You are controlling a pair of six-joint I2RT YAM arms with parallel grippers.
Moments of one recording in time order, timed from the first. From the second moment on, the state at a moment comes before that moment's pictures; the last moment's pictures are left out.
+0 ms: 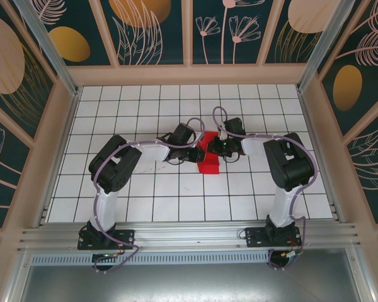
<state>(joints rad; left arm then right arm) -0.70 2.05 1.19 -0.04 0.38 -0.43 0.39 1.88 0.97 -0.06 -0.44 0.58</state>
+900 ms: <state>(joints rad) -0.75 1.87 1.00 -0.05 0.42 -0.46 0.39 1.89 0.97 -0.06 -0.44 0.58</state>
